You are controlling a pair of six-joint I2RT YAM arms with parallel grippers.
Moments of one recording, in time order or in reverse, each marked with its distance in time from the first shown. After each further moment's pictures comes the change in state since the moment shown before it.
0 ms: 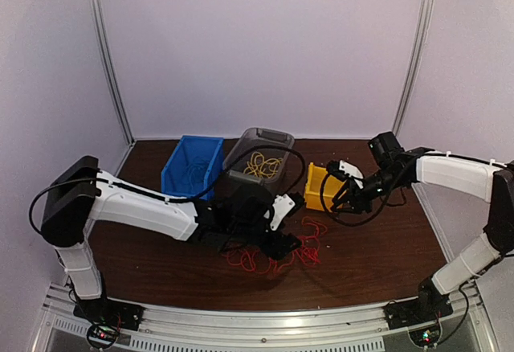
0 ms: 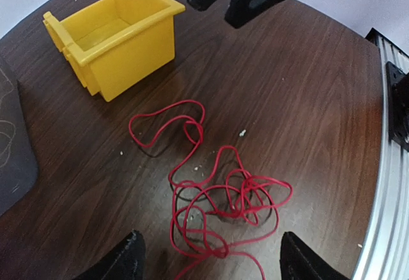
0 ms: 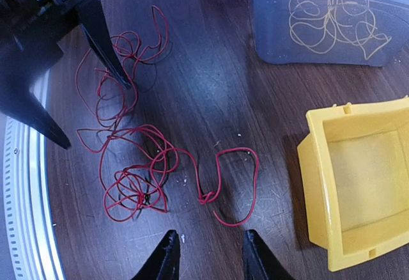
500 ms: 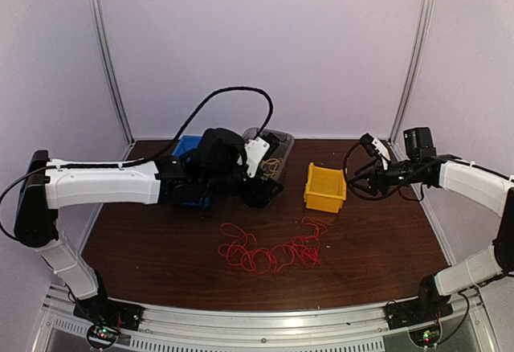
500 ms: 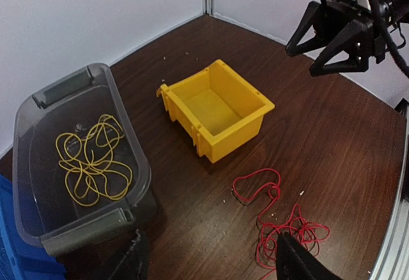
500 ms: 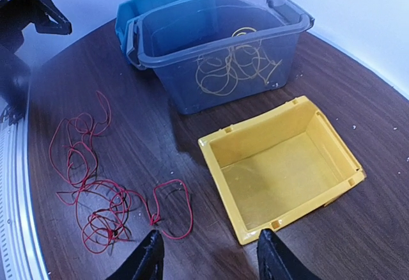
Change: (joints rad) left arm 0.140 -0.177 0.155 -0.170 -0.092 0.066; right arm -0.228 -0.151 -0.108 0.268 -0.103 0.264
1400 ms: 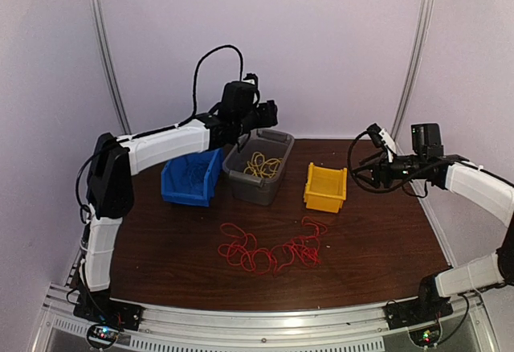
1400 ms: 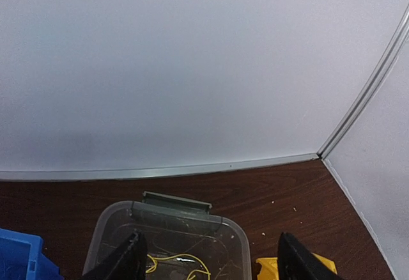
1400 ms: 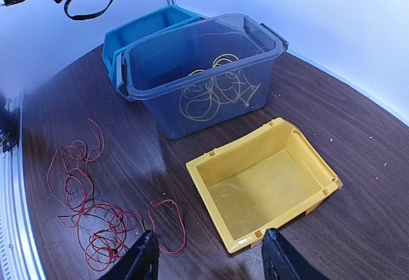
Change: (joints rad) left arm 0.263 0.564 0.728 0.068 -0.222 -0.301; right arm -0.011 -0.072 -0.003 0.050 0.039 0.093
